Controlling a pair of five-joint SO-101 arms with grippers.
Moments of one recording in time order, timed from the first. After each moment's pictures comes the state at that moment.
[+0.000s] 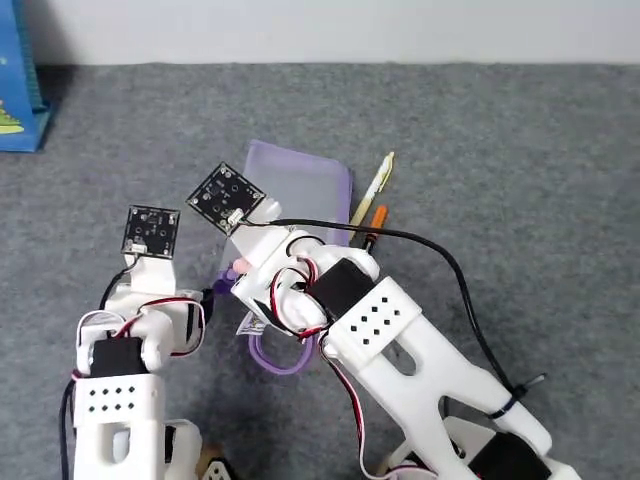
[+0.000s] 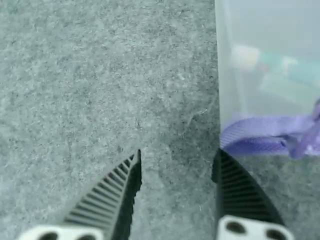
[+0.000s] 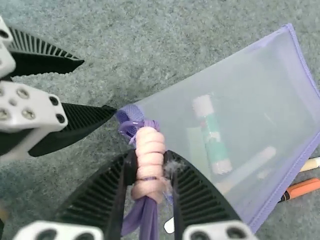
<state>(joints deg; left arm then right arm) -9.7 -59.6 69.2 59.3 -5.5 -45.7 -22.4 22.8 60.0 7.7</state>
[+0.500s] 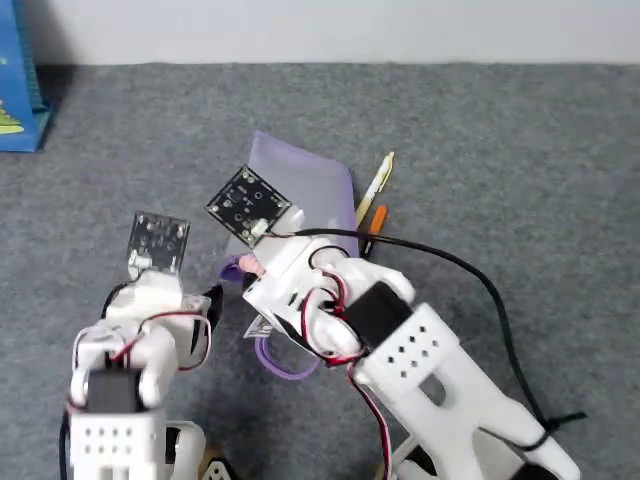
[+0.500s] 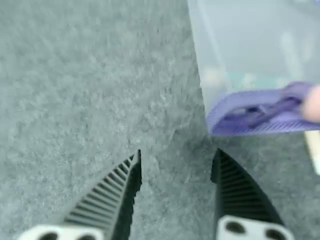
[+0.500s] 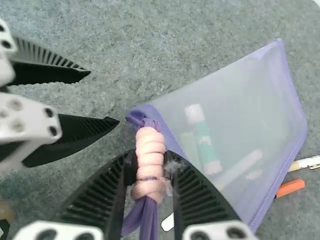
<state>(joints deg) -4.2 -75.1 66.3 68.6 -5.6 -45.4 -34.3 27.2 61.1 7.7</state>
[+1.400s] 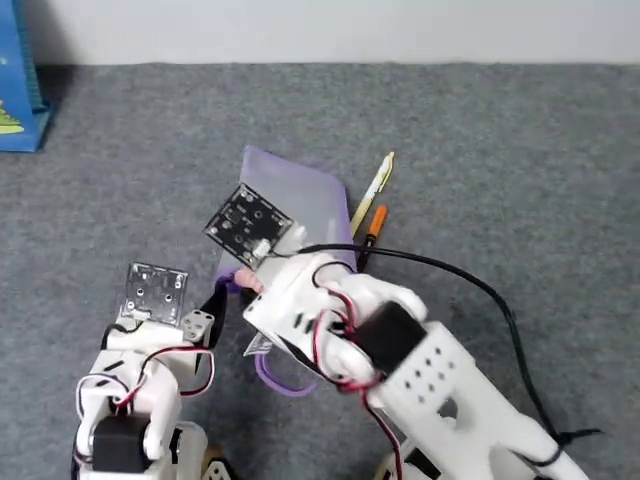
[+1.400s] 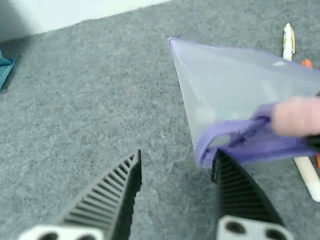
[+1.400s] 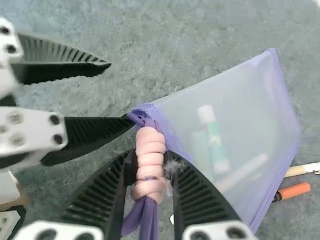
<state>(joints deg) -2.7 -98.3 77.1 68.0 -5.6 -48.6 -40.1 27.5 65.3 7.7</state>
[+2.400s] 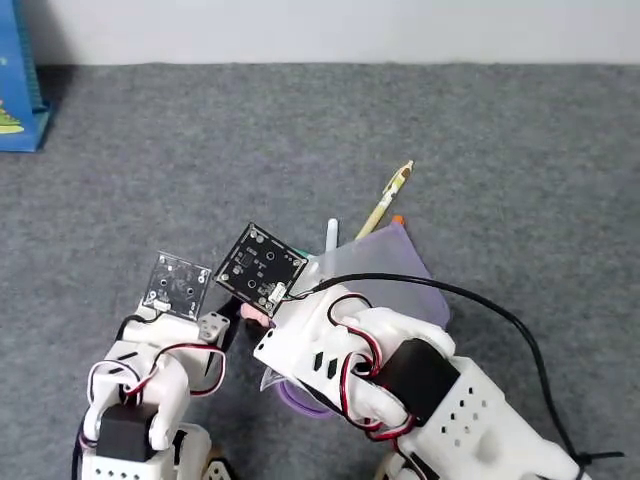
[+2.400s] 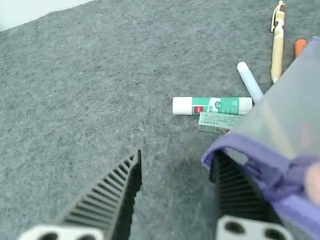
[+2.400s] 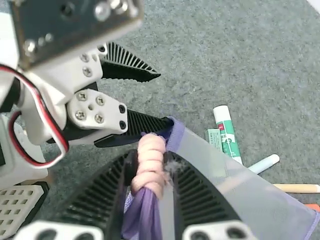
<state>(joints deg) 2.5 -93.3 76.9 67.7 -6.5 -53.6 -49.3 30.3 70.4 7.7</state>
